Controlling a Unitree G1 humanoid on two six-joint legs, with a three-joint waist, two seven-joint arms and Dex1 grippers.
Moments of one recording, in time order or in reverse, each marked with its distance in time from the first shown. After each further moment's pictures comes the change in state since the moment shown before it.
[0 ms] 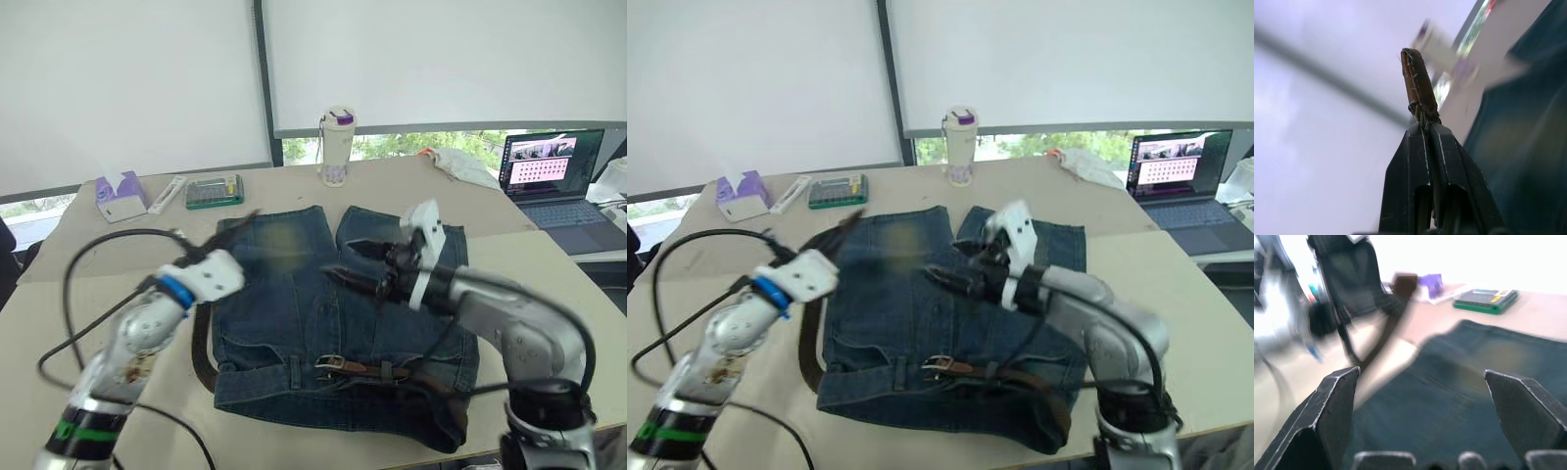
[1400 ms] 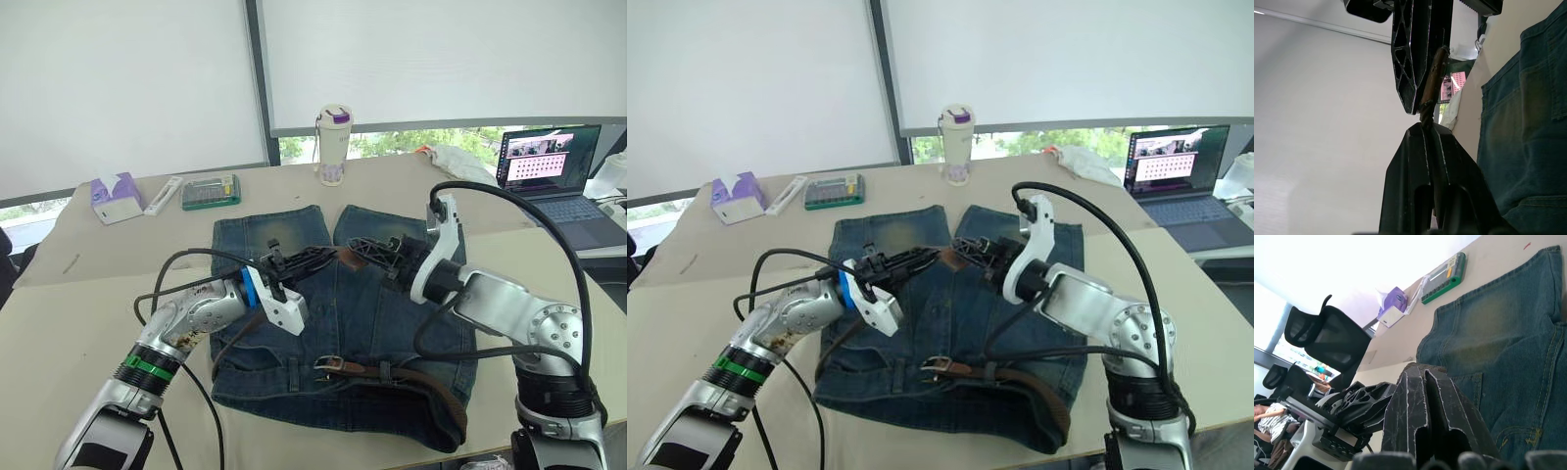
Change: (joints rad) left arm -0.218 -0.096 -0.173 0.309 -0.001 -0.476 -0.118; right arm 0.071 -0.172 0.082 0.128 0.902 -0.283 -0.856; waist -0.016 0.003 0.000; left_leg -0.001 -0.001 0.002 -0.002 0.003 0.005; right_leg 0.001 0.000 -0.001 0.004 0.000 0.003
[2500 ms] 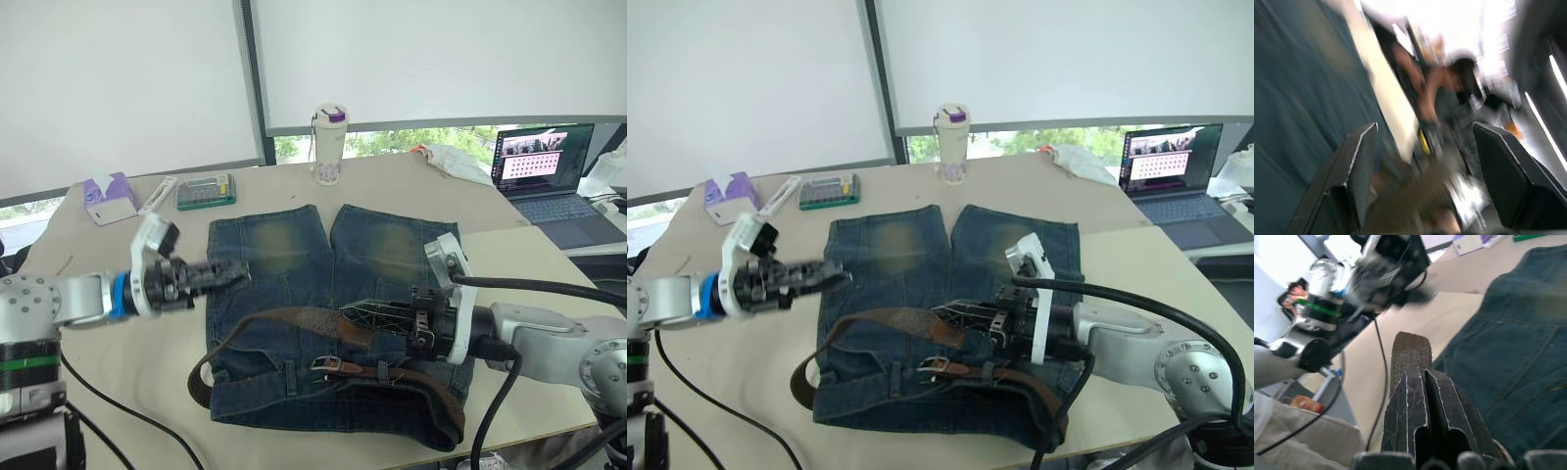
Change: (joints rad) left arm 0.120 0.320 0.564 -0.144 -1.915 2.345 -0.344; right arm 0.159 -0.374 0.056 -0.267 -0.093 0.031 0.584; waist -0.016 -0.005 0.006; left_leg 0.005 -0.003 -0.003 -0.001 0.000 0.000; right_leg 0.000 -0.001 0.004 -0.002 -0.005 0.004
